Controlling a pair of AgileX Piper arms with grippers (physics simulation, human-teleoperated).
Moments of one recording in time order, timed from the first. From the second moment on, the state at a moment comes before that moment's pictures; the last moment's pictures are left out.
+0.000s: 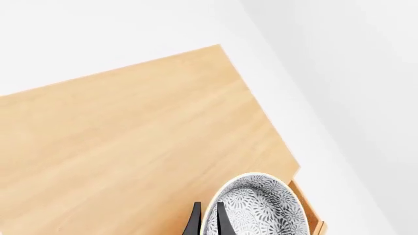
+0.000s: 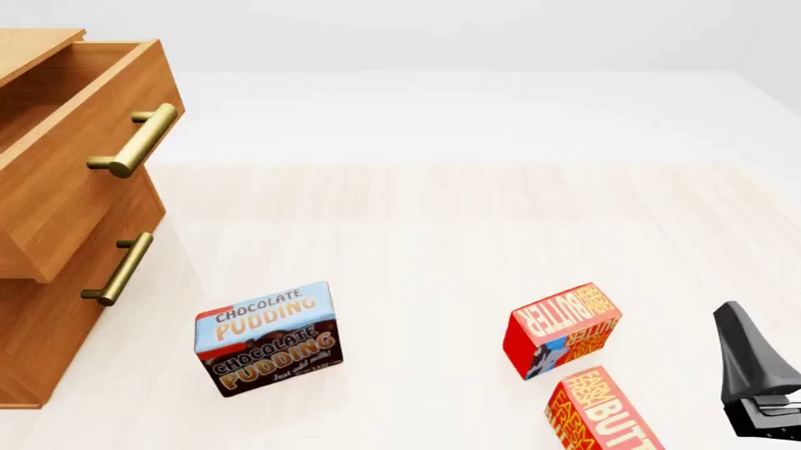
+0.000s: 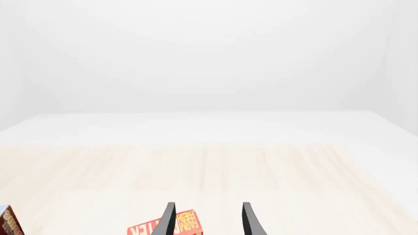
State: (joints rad) left arm 0.53 1.28 -1.33 0.59 -0.67; right arm 0.03 0.00 0.00 -0.04 0.03
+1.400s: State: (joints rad) left arm 0.46 1.17 -1.33 0.64 -0.64; right arm 0.03 0.00 0.00 -0.05 0.03
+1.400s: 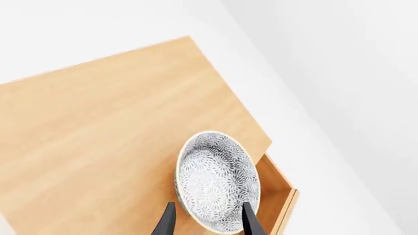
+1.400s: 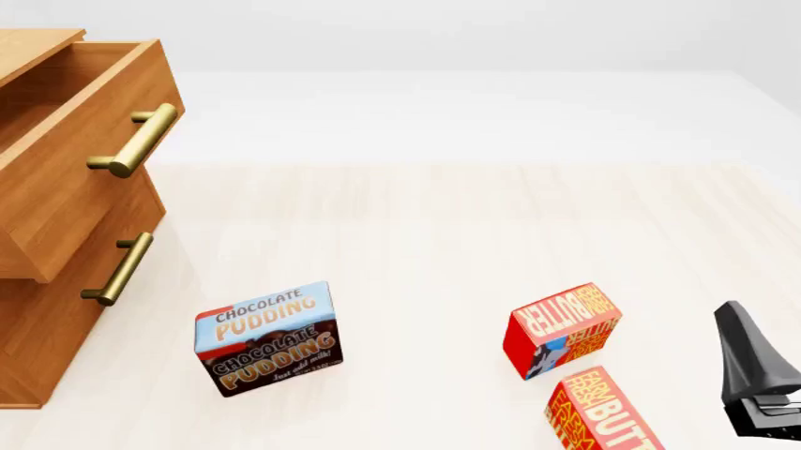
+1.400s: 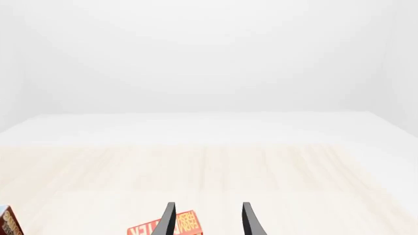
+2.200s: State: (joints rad) left arm 0.32 1.05 -1.32 0.71 -0.66; right arm 0.04 0.00 0.00 -0.05 0.02
